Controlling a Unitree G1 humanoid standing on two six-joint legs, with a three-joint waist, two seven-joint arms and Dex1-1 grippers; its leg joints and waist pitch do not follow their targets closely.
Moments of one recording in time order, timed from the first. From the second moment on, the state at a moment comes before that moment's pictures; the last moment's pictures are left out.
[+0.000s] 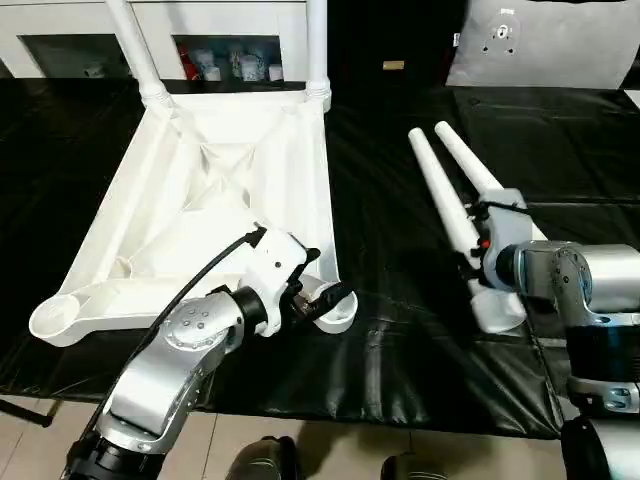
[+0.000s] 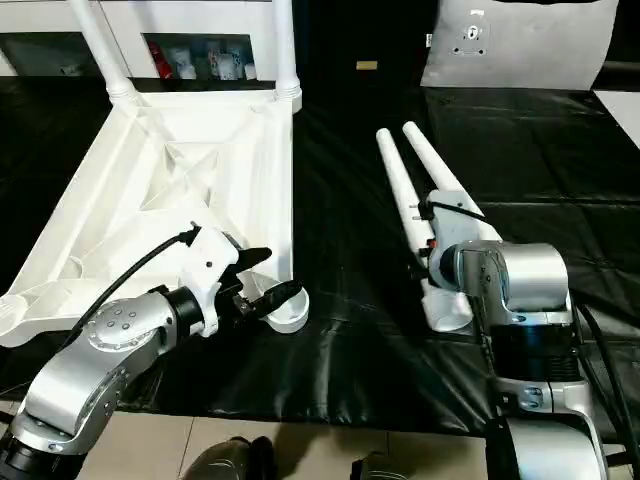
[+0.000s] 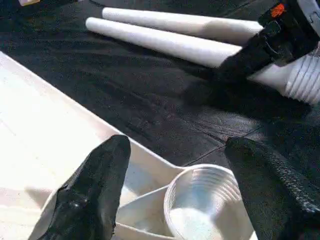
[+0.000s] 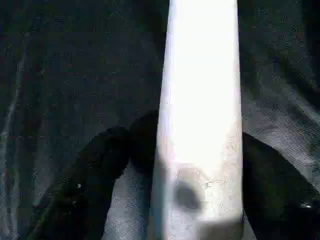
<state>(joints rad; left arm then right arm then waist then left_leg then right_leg) -0.21 0.32 -0.25 -0.32 -0.18 0.57 -0.54 -0.60 -0.38 -0.08 0.08 0.22 1.35 0.26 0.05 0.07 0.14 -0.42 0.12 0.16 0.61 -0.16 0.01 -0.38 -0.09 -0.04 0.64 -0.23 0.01</state>
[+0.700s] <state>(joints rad) -0.21 0.34 -0.26 -0.33 -0.18 0.58 -0.54 -0.59 -0.37 -0.07 0.04 0.24 1.38 0.27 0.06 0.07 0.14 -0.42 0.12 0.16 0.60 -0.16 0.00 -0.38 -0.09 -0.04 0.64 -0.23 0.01</state>
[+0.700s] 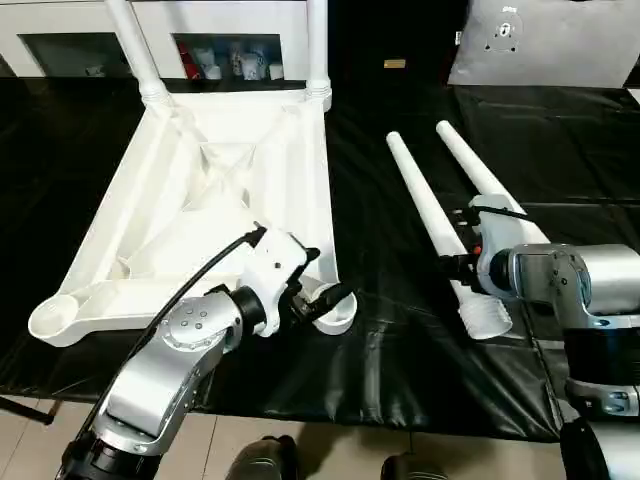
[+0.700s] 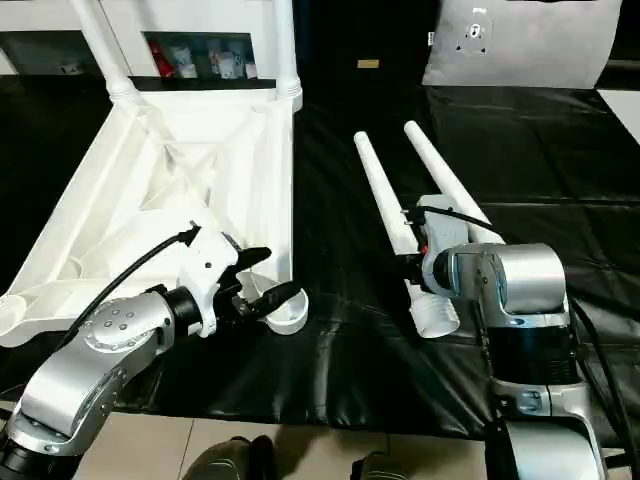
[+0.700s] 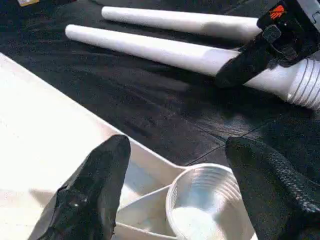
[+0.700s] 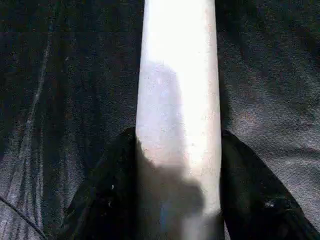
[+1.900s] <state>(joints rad) -0.38 0.12 -0.04 -0.24 -0.32 0.54 -0.39 -0.53 -0.15 -0.40 -0.08 0.59 0.96 0.48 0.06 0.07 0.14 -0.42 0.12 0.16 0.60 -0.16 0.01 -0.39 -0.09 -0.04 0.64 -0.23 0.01</state>
